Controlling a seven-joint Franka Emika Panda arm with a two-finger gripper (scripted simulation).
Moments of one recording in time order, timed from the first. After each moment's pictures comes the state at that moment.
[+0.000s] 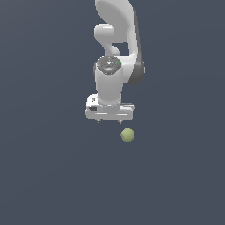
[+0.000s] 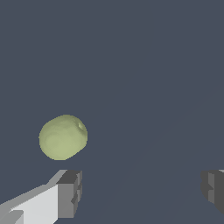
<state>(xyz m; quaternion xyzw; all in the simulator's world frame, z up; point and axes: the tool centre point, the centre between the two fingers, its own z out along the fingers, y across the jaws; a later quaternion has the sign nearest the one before) -0.001 -0.014 0.157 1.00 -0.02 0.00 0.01</state>
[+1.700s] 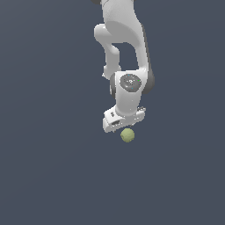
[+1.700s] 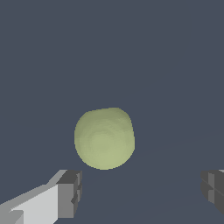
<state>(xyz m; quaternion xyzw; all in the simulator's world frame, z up) 0.001 0.053 0.102 0.98 0.18 -0.01 0.00</state>
